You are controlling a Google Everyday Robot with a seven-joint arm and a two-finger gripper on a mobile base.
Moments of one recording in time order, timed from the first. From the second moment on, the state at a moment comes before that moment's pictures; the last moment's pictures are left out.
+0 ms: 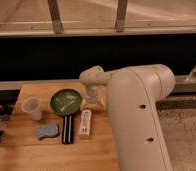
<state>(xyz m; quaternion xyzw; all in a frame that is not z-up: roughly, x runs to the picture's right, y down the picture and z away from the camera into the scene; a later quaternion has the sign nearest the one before) -0.021 0.129 0.889 -0.29 0.27 0.63 0.67</state>
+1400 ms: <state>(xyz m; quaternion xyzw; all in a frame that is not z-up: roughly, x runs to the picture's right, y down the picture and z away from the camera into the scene) -0.029 0.136 0.891 -0.29 0.28 0.63 0.67</state>
